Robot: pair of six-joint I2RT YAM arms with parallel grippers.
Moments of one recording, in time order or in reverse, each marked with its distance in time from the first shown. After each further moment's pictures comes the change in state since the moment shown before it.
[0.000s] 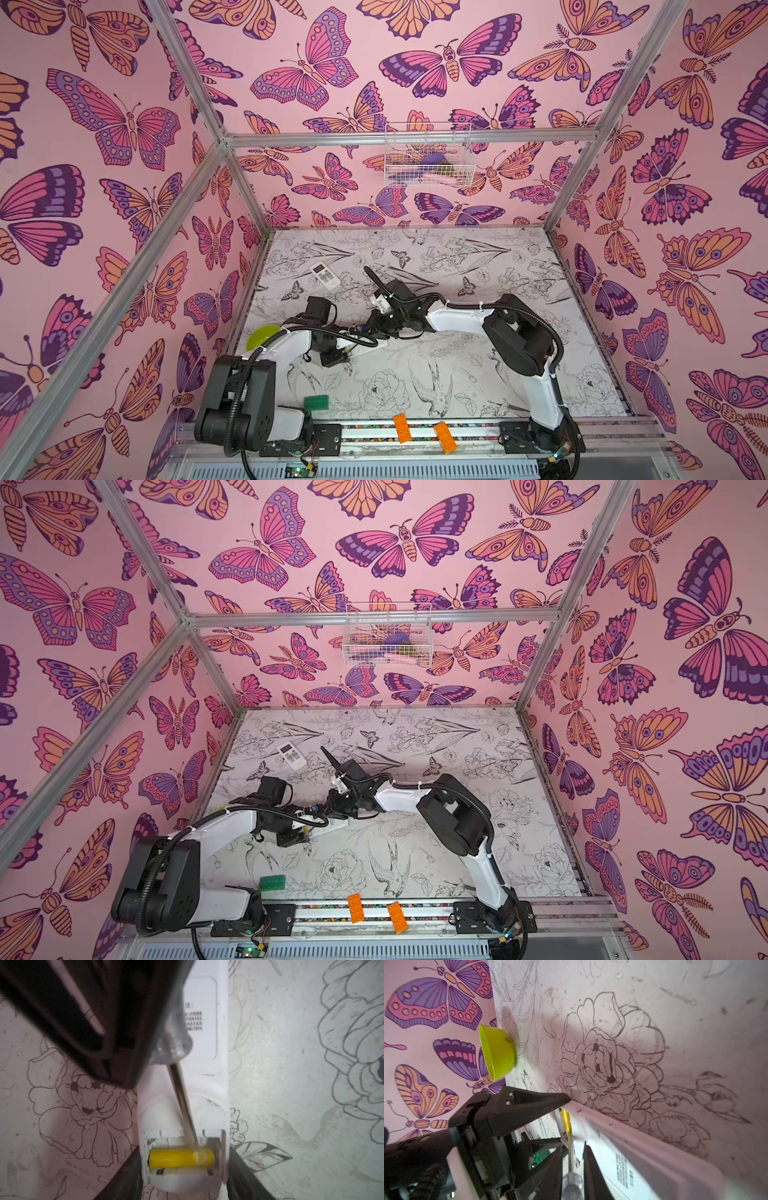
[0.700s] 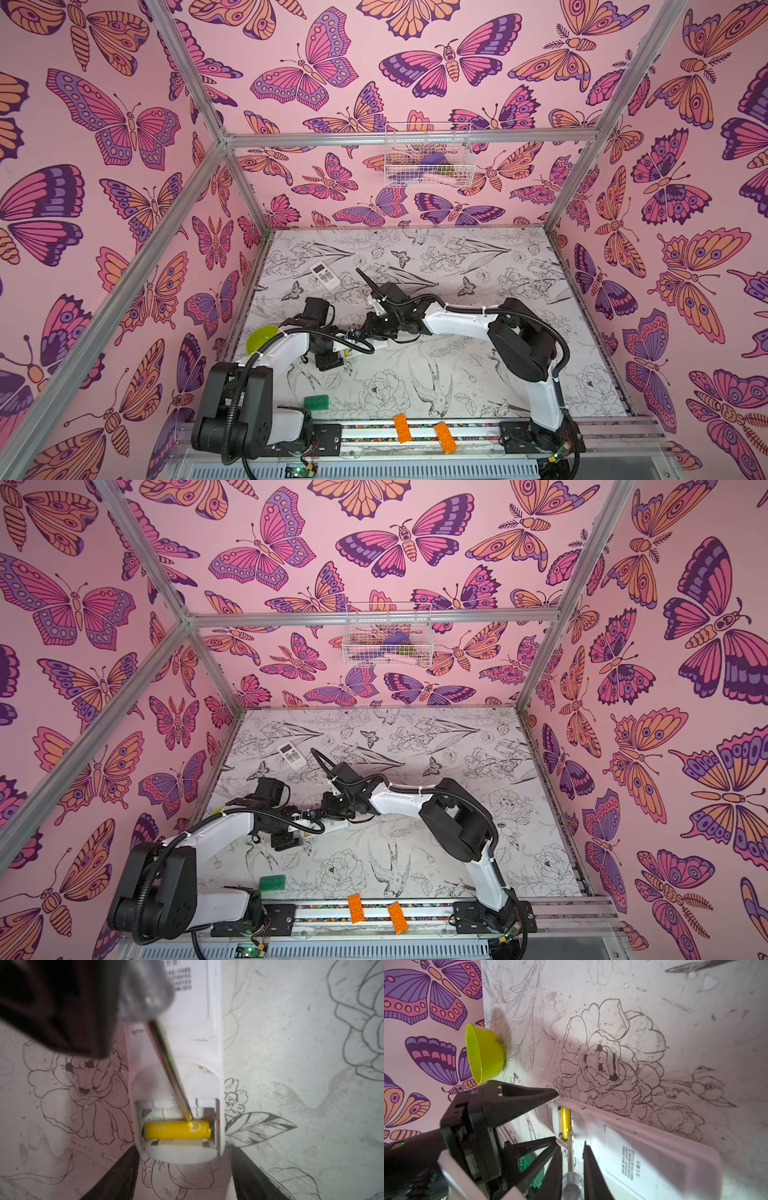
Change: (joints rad) left arm 0.010 -0.036 -0.002 -0.052 -0.079 0.088; right arm 0.063 -0.038 0.068 -0.158 0.182 -0.084
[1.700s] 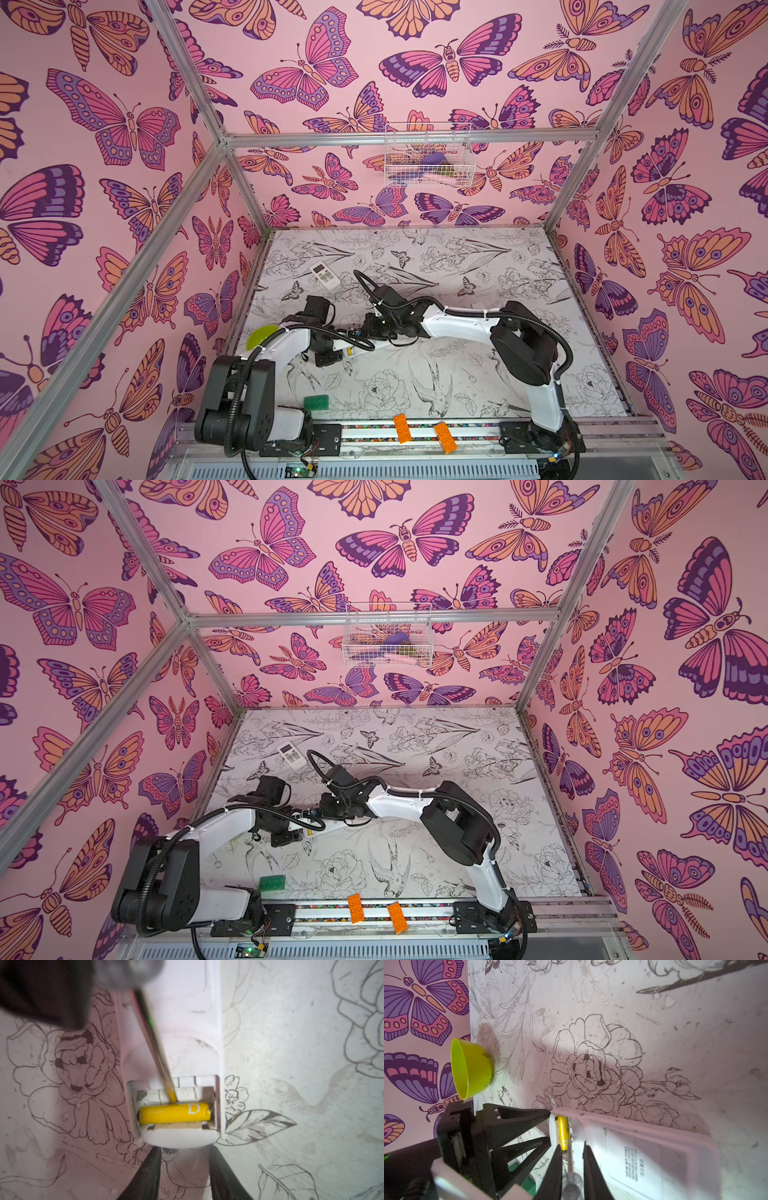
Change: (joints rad) left arm 0.000 0.039 0.027 -0.026 0.002 -0.010; right arm 0.034 -0.015 0.014 -0.045 0.144 0.026
